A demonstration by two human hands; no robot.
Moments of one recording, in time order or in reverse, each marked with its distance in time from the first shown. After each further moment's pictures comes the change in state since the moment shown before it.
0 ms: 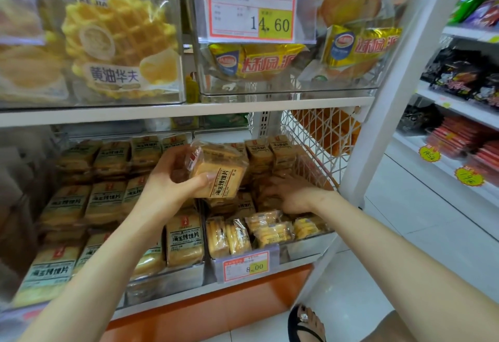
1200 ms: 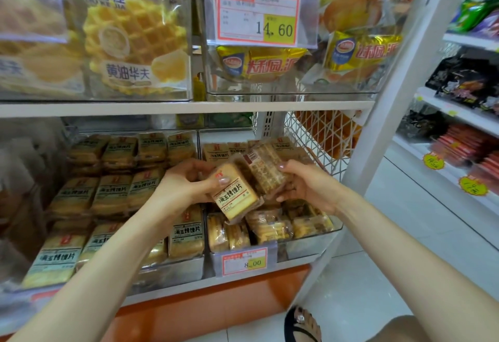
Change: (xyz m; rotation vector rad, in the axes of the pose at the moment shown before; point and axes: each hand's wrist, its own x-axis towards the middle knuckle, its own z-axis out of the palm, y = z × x) left_hand 0.000 -0.002 0.013 -0.136 -0.099 -0.134; right_hand -0.057 -0.026 -0.042 1.598 0.153 0.004
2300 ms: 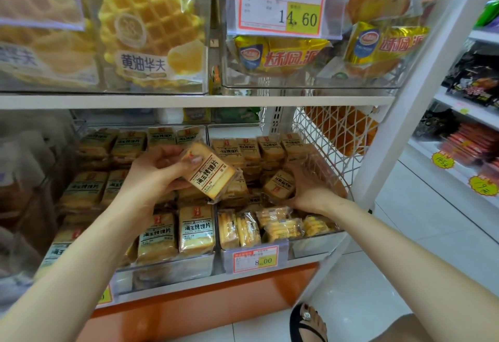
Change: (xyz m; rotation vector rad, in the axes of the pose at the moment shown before) left_hand -0.008 0.006 -0.038 -0.115 0.191 0.026; right_hand 0.050 0.062 -0.029 -1.219 0.255 0.009
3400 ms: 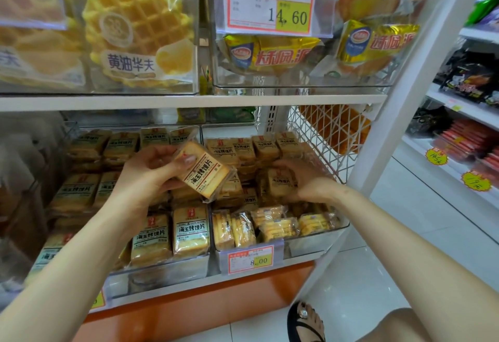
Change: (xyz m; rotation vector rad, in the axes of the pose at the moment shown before) left_hand 0.003 -0.002 -0.001 0.003 -0.017 0.014; right_hand -0.004 -0.006 -0.030 0.109 -0.095 -0.104
